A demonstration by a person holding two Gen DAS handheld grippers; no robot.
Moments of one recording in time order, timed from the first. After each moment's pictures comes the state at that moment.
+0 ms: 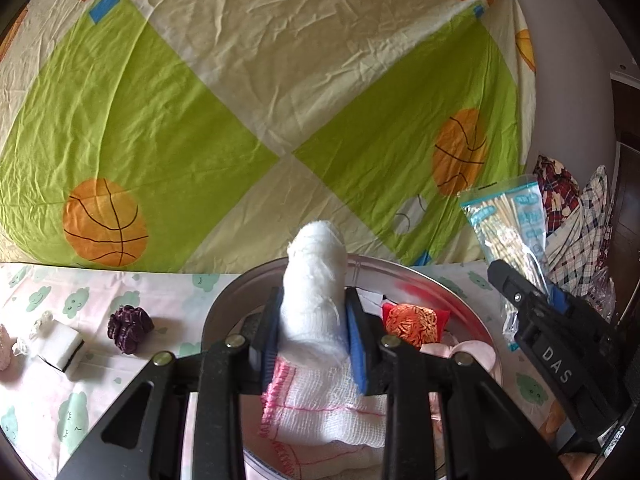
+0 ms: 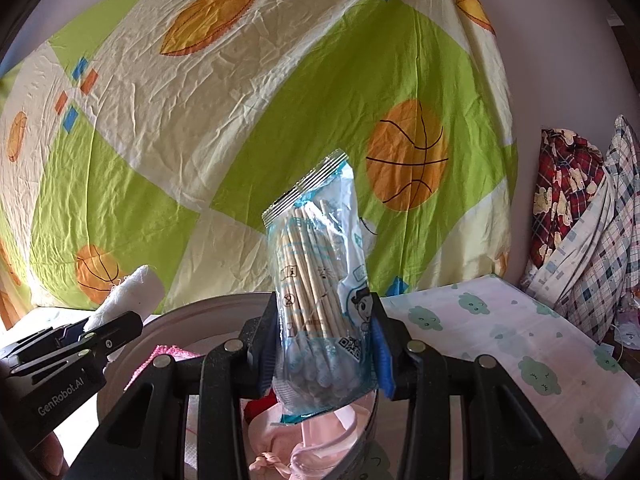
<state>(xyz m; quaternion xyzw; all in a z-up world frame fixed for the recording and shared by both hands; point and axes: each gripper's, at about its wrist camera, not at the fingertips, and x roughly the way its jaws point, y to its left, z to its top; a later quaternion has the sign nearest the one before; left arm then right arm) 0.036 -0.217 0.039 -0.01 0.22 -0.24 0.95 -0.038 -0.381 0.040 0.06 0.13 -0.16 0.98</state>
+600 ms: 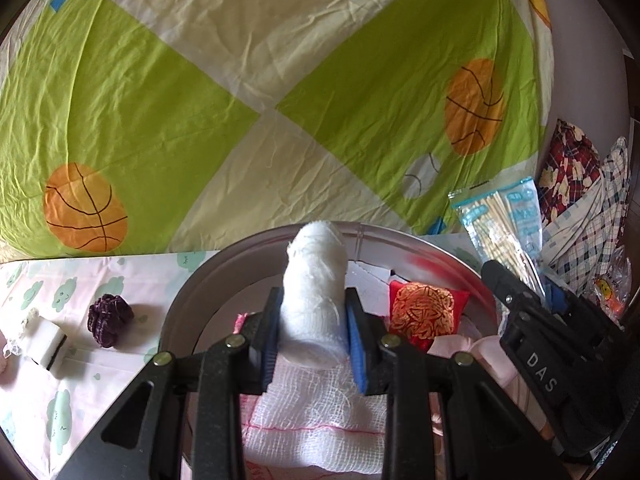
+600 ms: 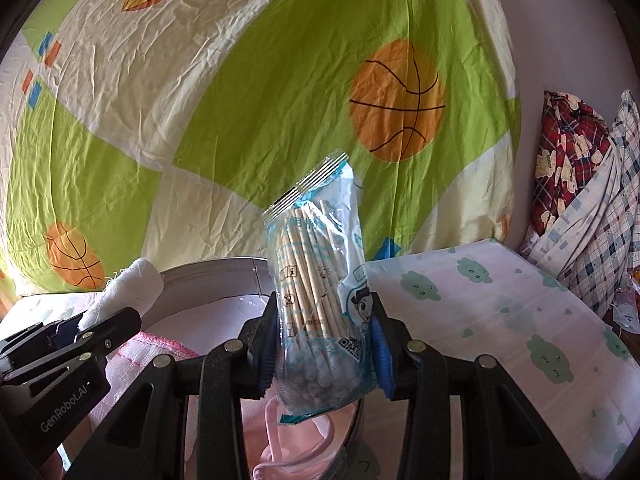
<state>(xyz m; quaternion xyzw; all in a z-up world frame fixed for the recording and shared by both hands) 0.061 -0.256 0.021 0.03 0.28 -0.21 0.93 -0.002 -0.405 0.013 0.08 0.20 -0.17 0.96</state>
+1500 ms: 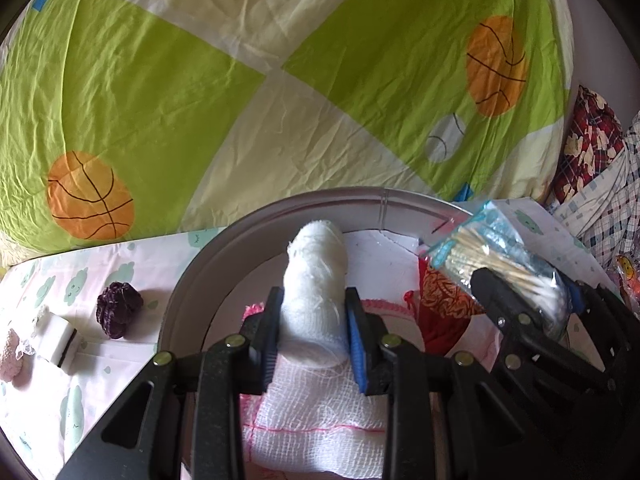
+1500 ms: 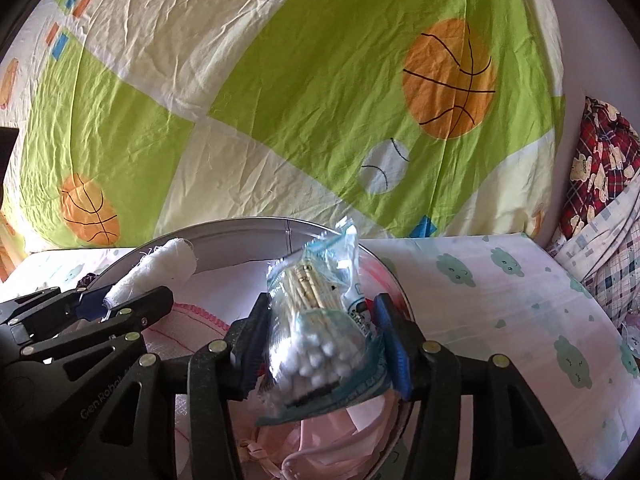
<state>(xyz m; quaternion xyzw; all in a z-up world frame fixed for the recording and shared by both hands) 0.075 -0.266 0.005 0.07 0.32 -0.18 0.93 0.013 -0.385 0.001 0.05 0.25 -0.12 0.96</state>
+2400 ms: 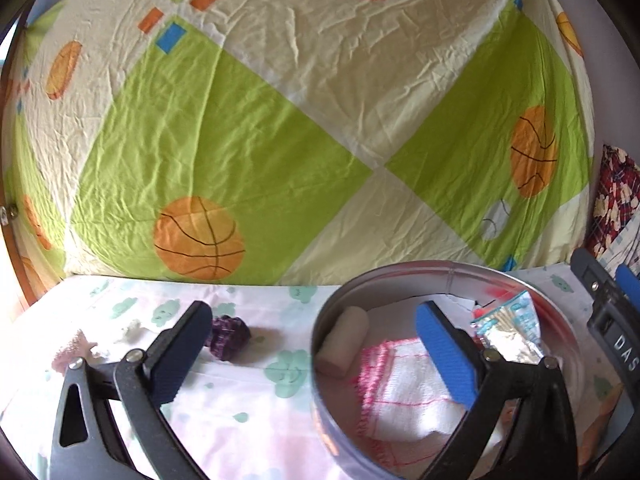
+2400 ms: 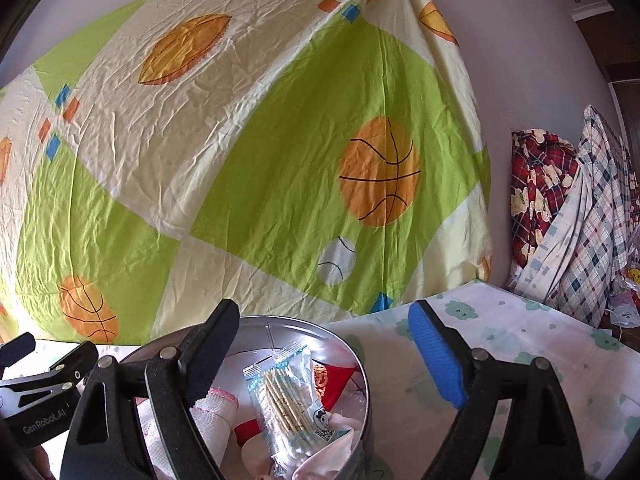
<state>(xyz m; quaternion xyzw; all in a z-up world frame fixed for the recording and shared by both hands) 0.028 -0.188 0.034 0.04 0.17 -0.07 0.98 -0.046 -0.379 0.030 0.09 0.06 -0.20 0.97</state>
